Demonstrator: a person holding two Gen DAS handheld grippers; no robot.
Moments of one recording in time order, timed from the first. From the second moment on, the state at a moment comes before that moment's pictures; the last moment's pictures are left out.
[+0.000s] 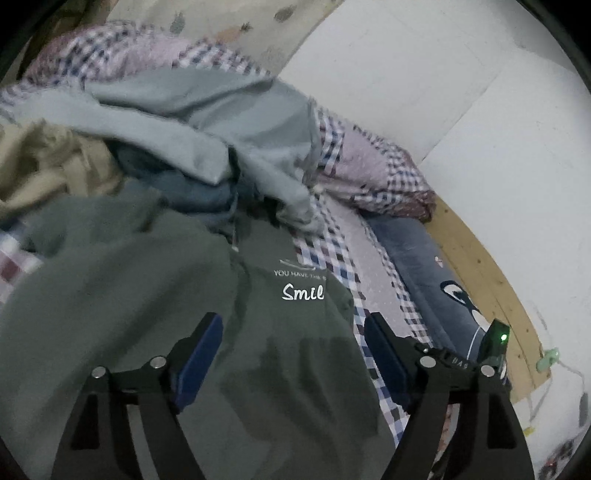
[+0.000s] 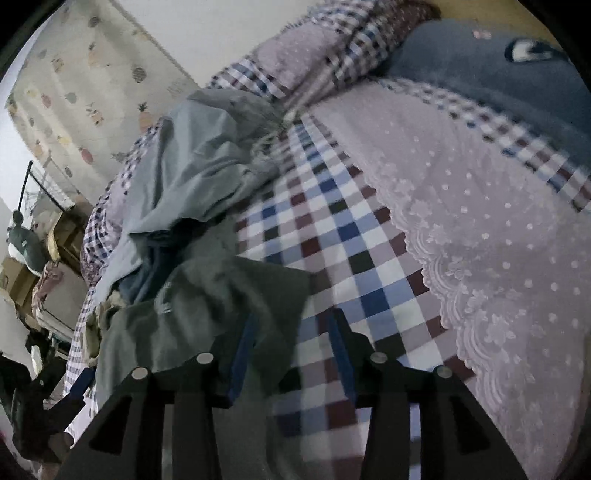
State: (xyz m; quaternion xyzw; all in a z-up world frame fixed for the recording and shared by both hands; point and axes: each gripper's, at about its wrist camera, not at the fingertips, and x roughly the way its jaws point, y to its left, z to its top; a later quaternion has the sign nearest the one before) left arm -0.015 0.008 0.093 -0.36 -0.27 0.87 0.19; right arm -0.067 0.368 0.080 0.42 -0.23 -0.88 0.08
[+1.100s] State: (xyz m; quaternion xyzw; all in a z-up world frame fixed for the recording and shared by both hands) left arm -0.048 0.014 0.043 -0.39 -0.22 0.89 0.13; right arm -0.107 0.334 0.151 0.18 -0.08 -0.98 0.04
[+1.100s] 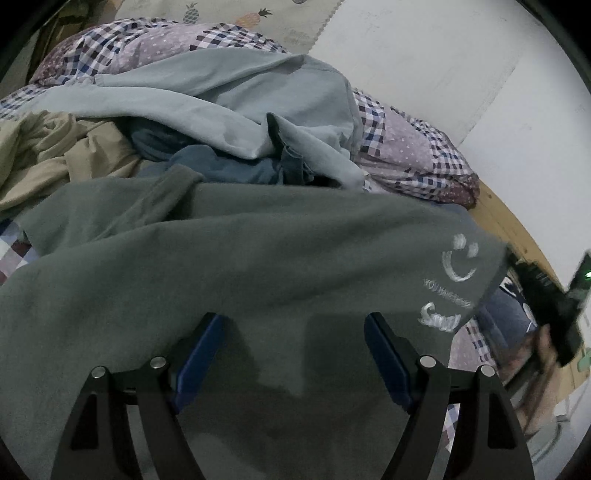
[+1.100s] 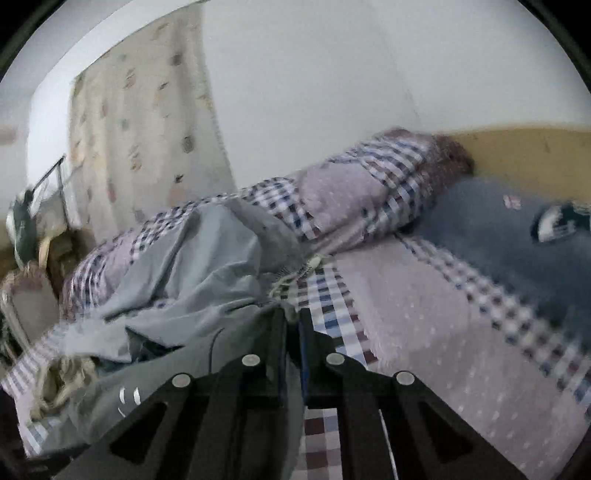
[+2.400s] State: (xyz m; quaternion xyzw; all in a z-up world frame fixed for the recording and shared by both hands) left arm -0.051 -0.005 0.013 -0.48 -0.29 0.82 0.09; right arm -0.110 0.296 0.073 0.38 -0.09 -0.87 0.29
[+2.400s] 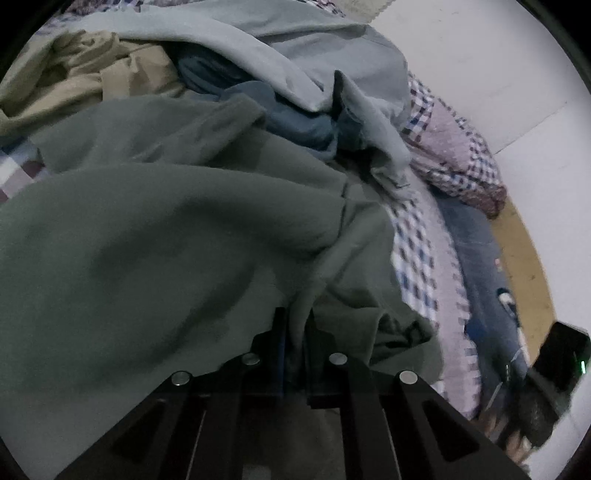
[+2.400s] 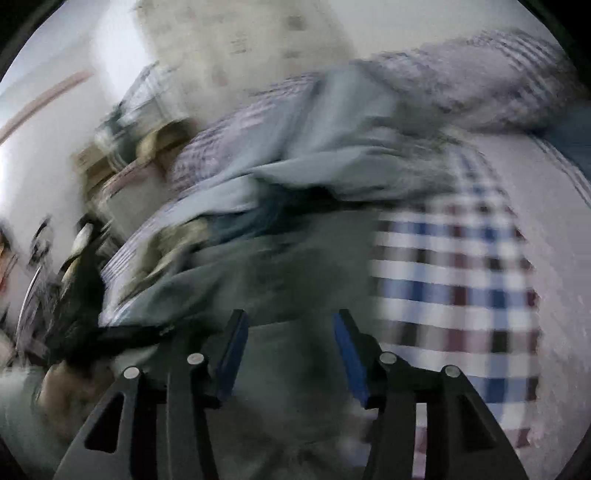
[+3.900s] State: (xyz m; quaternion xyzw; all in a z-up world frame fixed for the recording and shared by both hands) left arm -0.051 0.024 0.029 -0.43 -0.29 0.83 0.19; right arm -0.081 0.513 0.092 0.34 -0.17 -0.91 -0.18
